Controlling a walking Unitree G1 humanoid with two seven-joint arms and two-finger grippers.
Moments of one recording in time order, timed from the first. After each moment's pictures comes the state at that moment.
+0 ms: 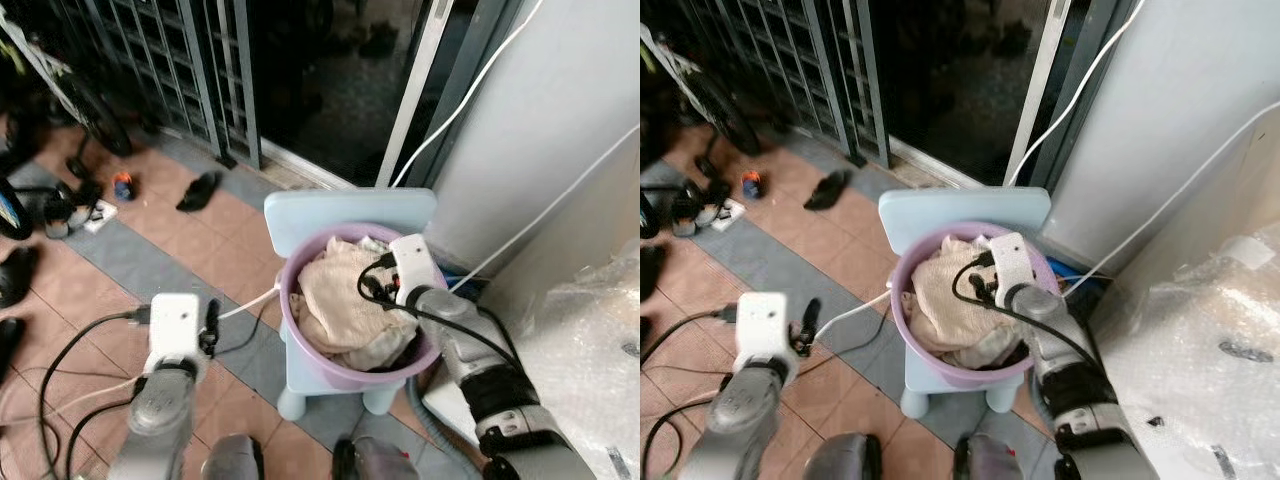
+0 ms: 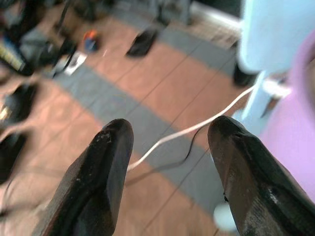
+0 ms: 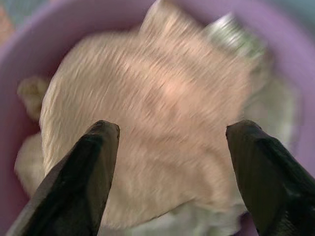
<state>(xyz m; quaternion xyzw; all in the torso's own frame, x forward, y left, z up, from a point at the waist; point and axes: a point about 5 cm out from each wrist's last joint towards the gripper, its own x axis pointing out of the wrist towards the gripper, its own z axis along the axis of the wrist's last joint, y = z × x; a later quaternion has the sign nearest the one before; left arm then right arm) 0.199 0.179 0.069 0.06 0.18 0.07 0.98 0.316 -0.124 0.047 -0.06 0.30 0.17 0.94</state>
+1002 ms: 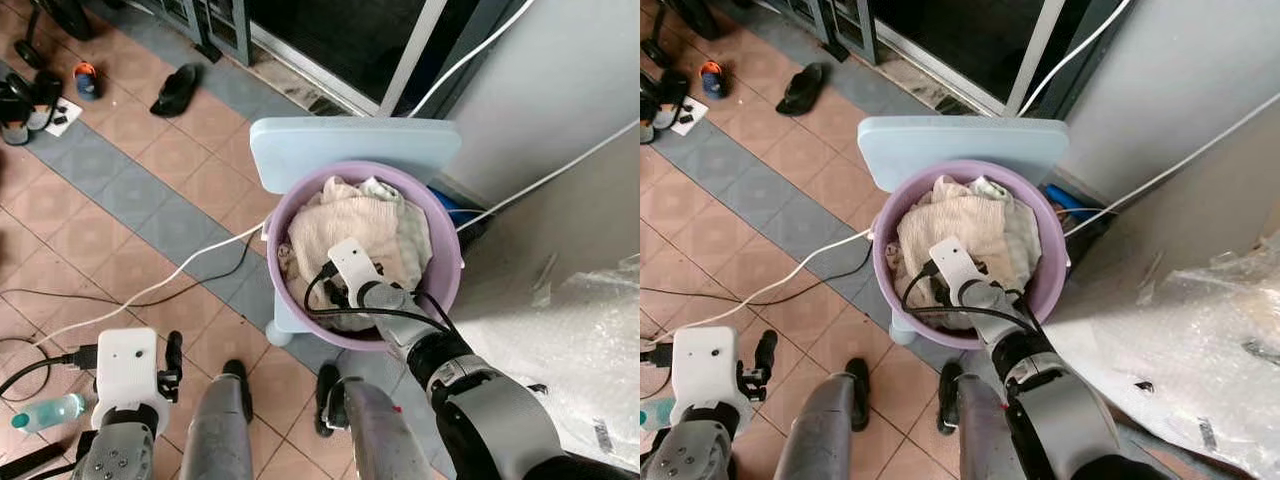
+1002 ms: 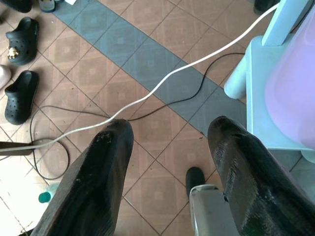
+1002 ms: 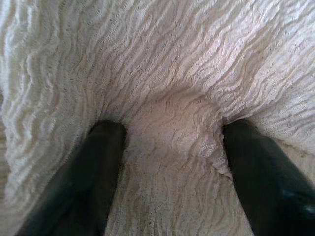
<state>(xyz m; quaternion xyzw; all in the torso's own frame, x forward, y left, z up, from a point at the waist) 0.150 0.184 0.104 0.07 0.20 0.10 0.97 0.332 -0.071 0.040 -0.20 0.25 0.22 0.92</state>
